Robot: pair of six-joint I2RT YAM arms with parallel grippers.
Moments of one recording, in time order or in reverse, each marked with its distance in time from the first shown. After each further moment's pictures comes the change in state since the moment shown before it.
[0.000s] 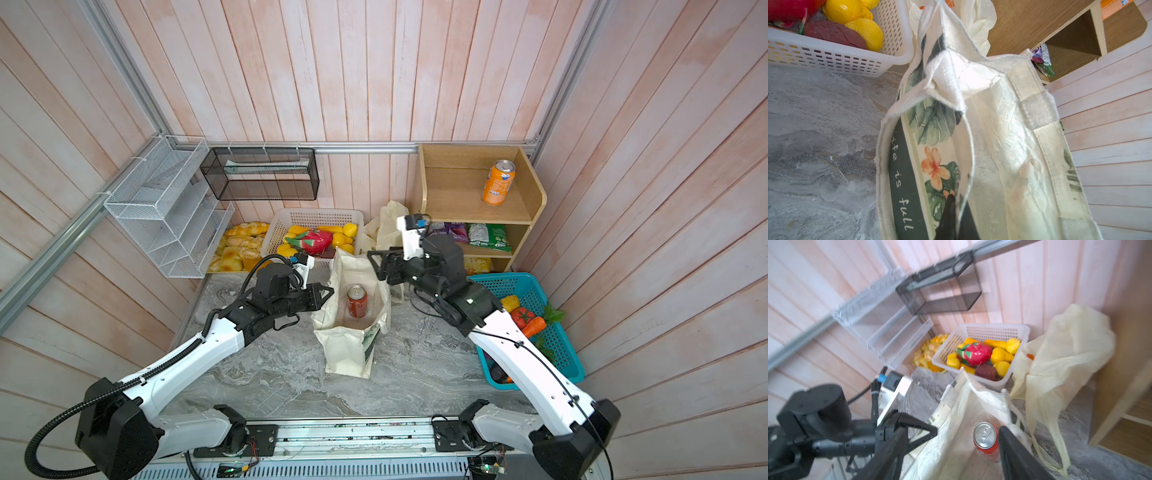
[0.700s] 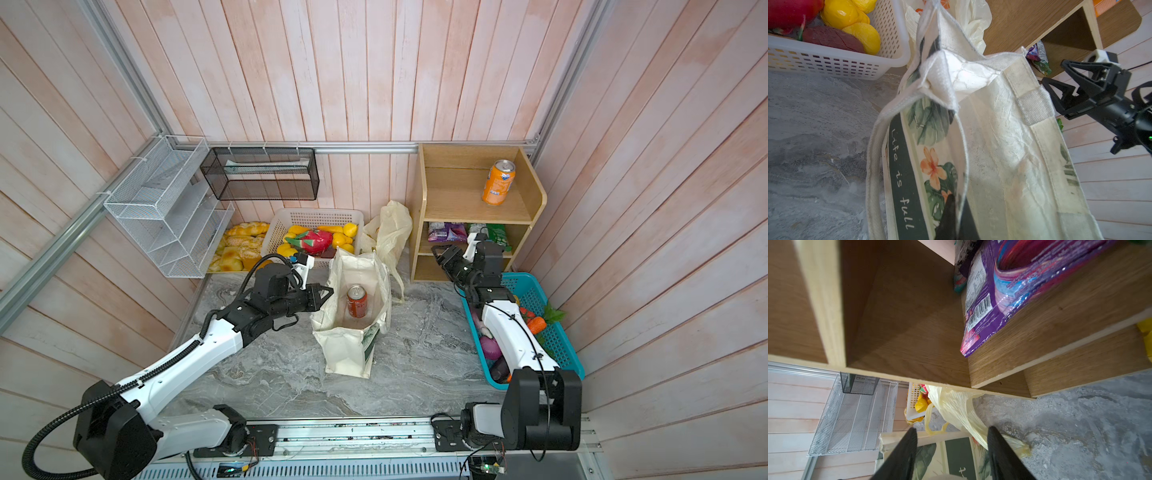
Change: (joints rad) left arm 0.000 -0.012 -0.001 -0.002 0.012 0.023; right arm -0.498 0.264 -0.227 0.368 -0.298 0.476
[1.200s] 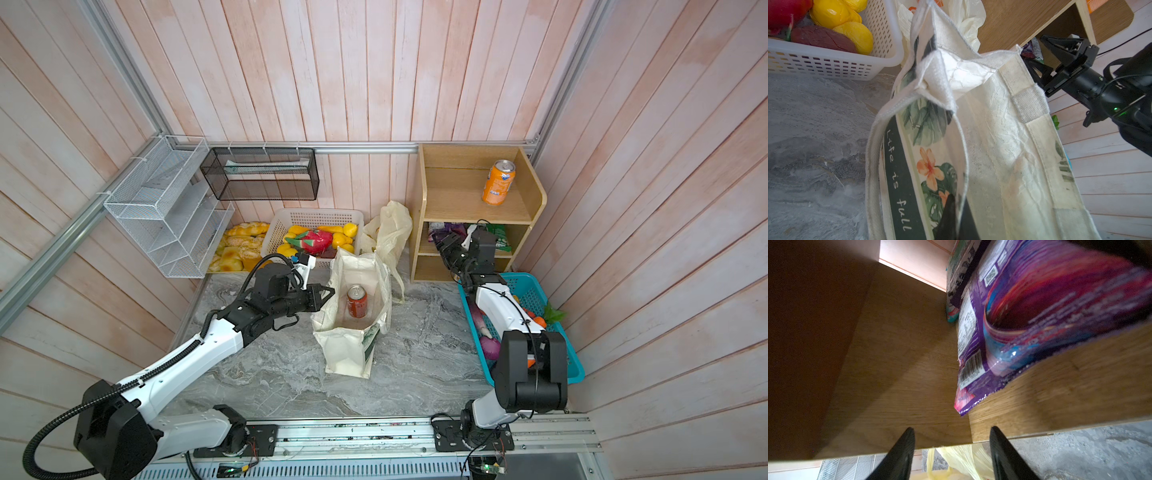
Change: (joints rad) left arm 0.000 0.005 0.000 0.007 0.023 0.016; right arm -0.001 0.183 0.095 0.122 0.052 0.098
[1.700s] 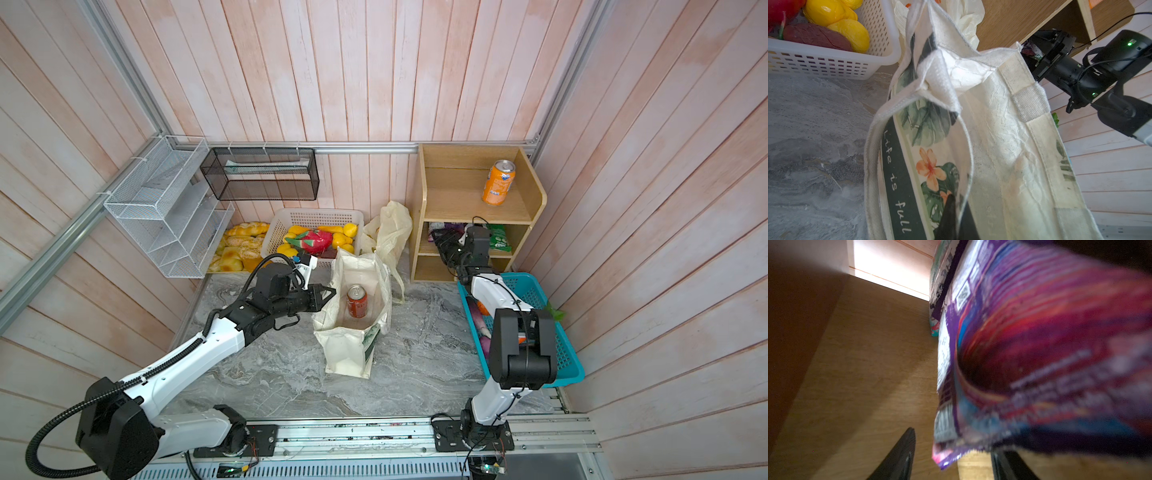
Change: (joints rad) left arm 0.000 0.013 0.000 0.010 0.011 0.005; right arm 0.000 0.157 0.094 0.043 0.010 0.035
